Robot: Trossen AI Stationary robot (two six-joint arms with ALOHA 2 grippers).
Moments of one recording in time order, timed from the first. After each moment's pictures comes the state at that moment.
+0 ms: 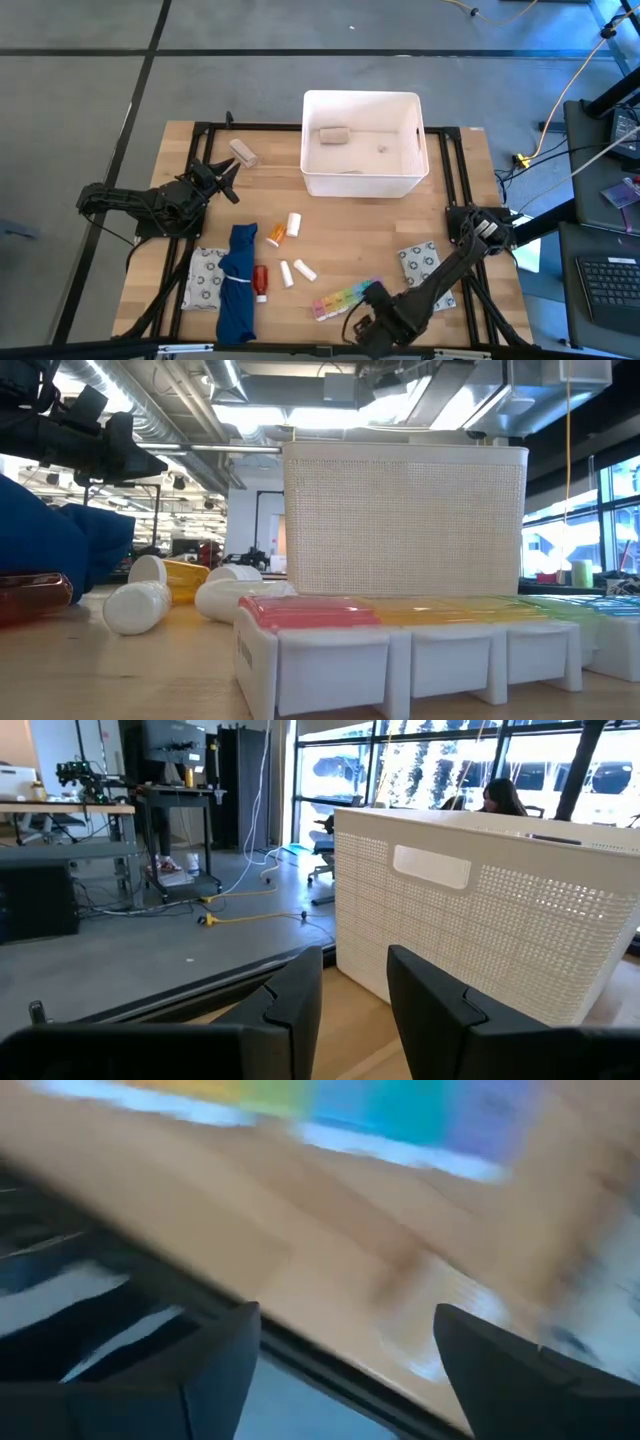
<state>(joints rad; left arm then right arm) -0.06 0.04 0.01 0.05 -0.95 -0.09 0.76 2.09 1.82 -1.24 -0.02 1.81</state>
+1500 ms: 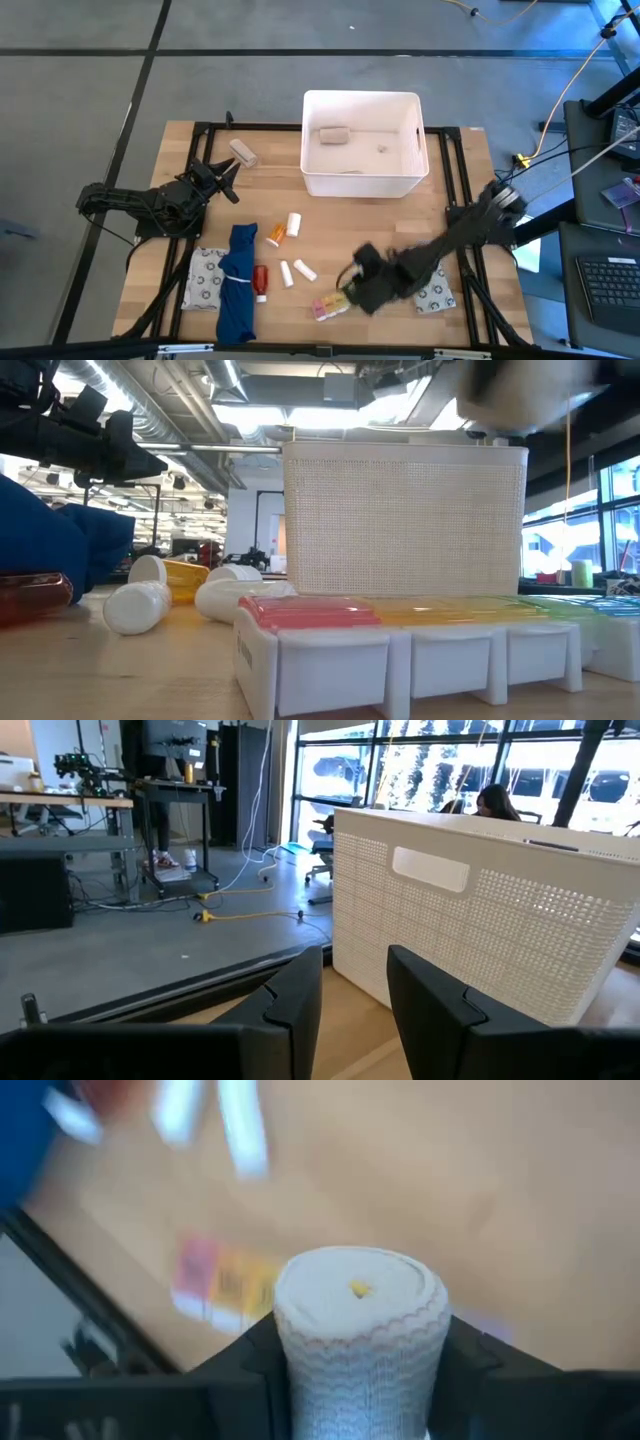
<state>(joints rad) -0.06 0.04 0.01 0.05 -0.95 -0.12 0.59 1.80 1.53 -0.96 0.34 1.44</state>
